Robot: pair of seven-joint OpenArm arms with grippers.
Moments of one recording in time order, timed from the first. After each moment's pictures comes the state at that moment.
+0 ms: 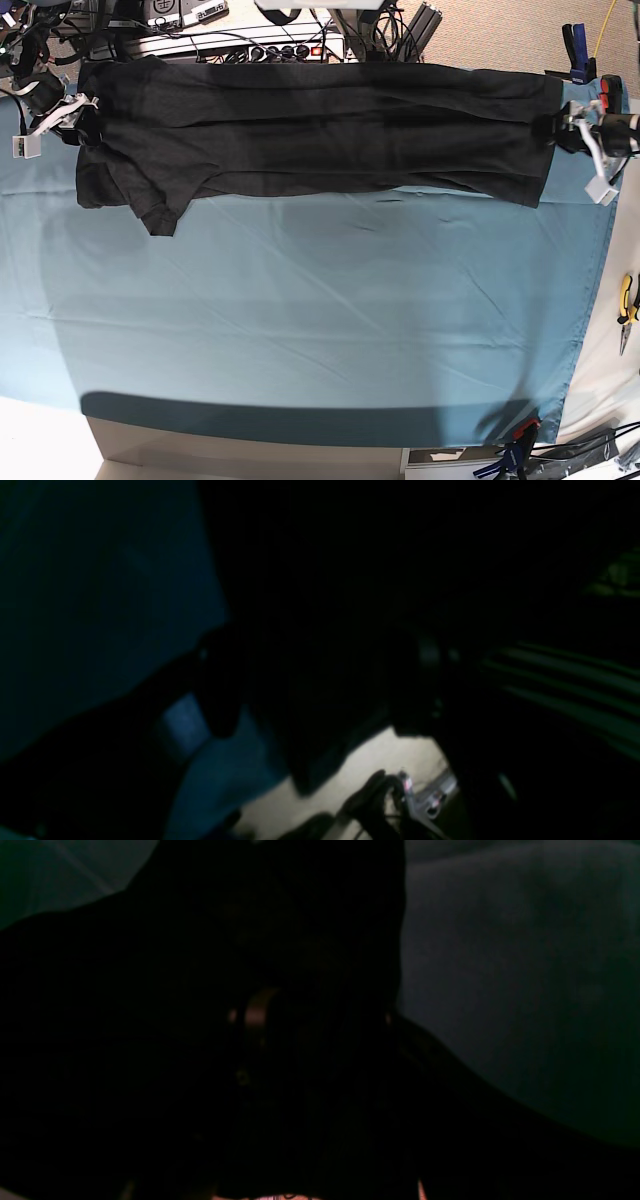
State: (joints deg) left arm 13.9 -42.2 -11.7 78.3 -74.3 -35.5 72.7; right arm -25.6 23.0 48.0 93.9 49.0 39.8 -55.3
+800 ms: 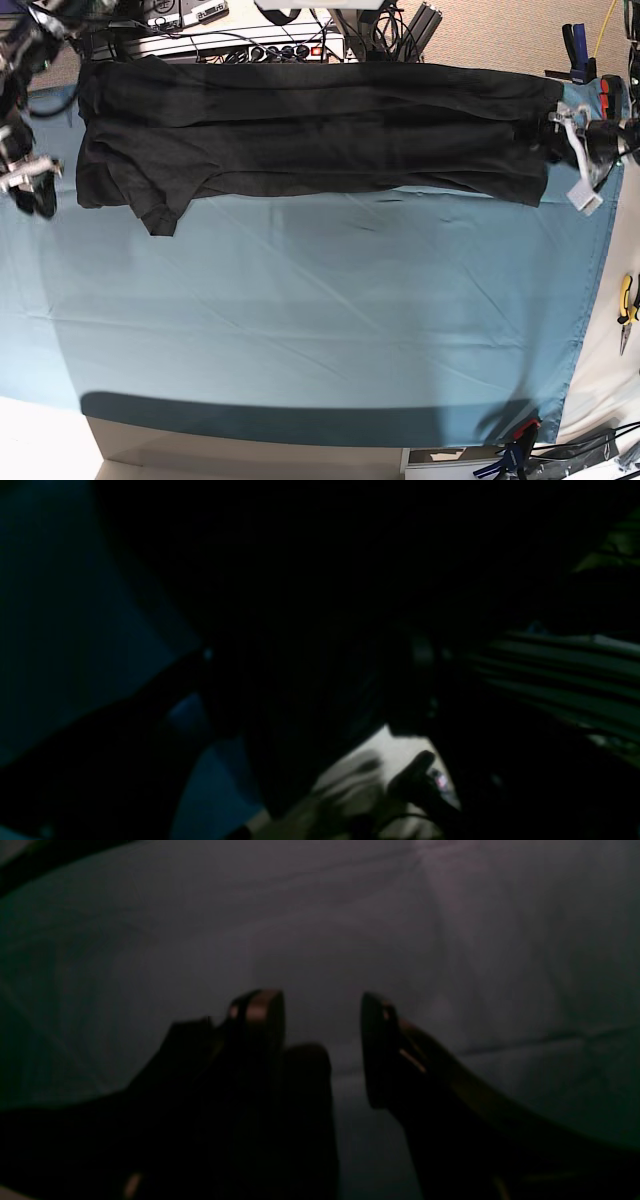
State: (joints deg) left arm 14.0 -41.5 -11.6 86.9 -72.8 -37.0 73.2; right arm -7.6 21.7 53.6 93.9 40.1 39.8 -50.6
